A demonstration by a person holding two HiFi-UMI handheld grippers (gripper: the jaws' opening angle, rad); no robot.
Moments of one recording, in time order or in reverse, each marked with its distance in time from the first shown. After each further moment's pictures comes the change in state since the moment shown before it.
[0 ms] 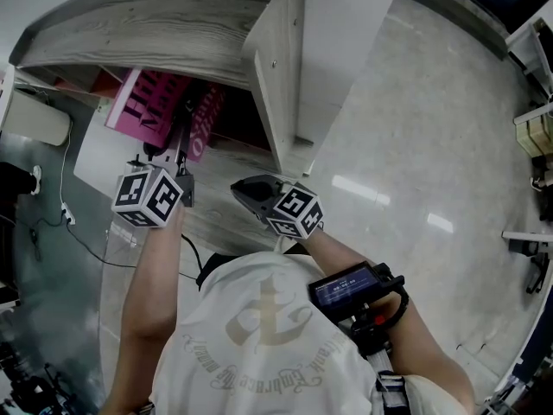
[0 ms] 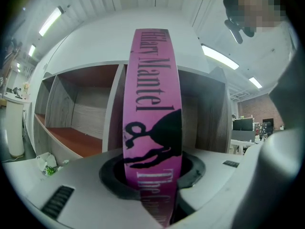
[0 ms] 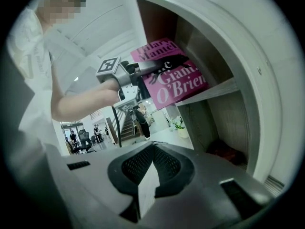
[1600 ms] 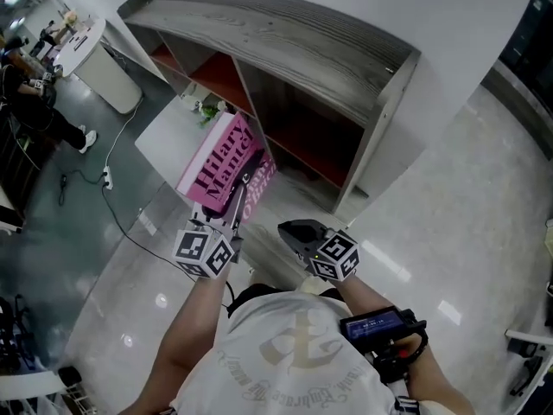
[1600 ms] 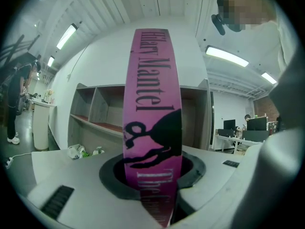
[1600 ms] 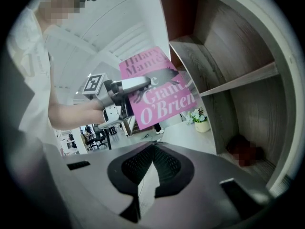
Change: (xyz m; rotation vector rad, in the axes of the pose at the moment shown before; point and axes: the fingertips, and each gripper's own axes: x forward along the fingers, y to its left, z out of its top) left arm -0.144 0.017 -0.048 -0.031 -0.037 0.204; right arm 0.014 0.061 -0.023 -0.059 0.086 0.164
